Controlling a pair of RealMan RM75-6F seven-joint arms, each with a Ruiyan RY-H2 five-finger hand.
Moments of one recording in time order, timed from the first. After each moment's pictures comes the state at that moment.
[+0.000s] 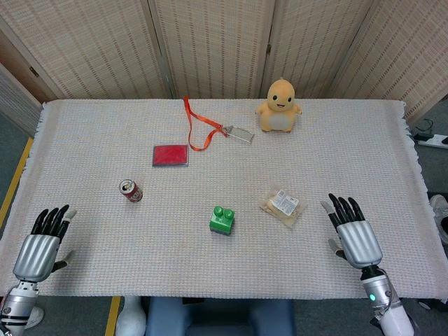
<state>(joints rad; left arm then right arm) -0.17 -1.28 0.00 -1.39 1.56 1.44 0.11 0.22 -1.28 0.03 -1.69 -1.48 1.34 -0.38</state>
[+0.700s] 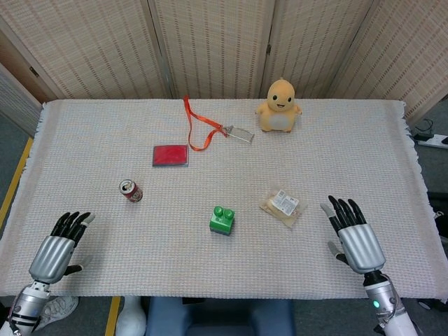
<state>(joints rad) -0.21 -1.30 0.03 -1.39 1.65 1.41 -0.05 0.19 -1.25 0.01 -1.71 -1.55 1.39 -0.34</state>
